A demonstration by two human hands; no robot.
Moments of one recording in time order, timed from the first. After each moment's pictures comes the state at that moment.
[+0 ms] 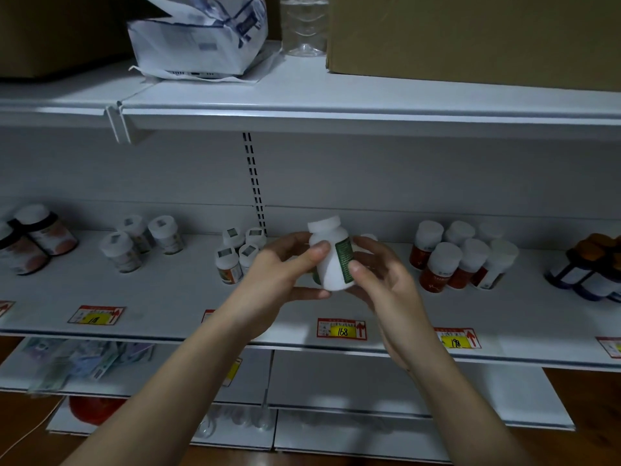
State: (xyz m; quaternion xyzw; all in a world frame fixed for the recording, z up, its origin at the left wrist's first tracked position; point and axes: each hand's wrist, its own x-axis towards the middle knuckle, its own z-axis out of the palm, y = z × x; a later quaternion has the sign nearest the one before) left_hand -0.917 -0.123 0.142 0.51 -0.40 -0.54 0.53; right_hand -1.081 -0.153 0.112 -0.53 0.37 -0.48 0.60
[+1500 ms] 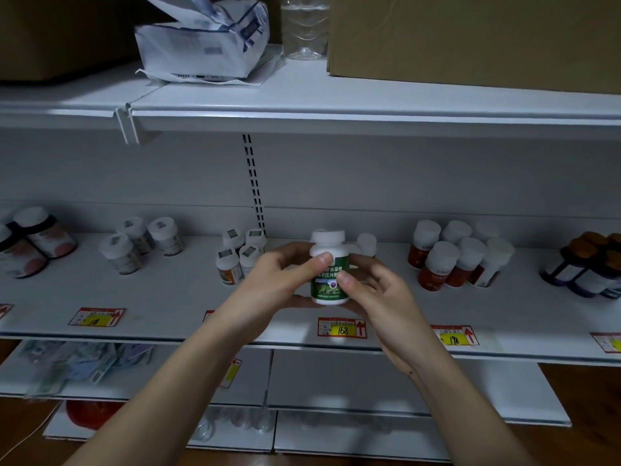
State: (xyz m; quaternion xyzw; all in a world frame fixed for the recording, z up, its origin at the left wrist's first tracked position) left_hand -0.913 -0.113 0.143 0.53 -0.44 -0.54 0.48; right_hand -1.082 -0.144 0.111 -0.50 0.34 -0.43 0.67
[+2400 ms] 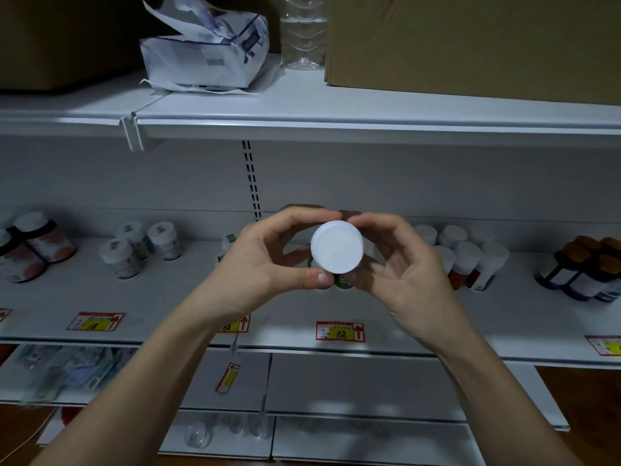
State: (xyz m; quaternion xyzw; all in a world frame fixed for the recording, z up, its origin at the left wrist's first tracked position) left_hand -0.897 -0.106 0.181 0.37 -0.63 -0.45 0.52; right_hand -1.095 -0.150 0.159 -0.65 0.18 -0.48 0.56
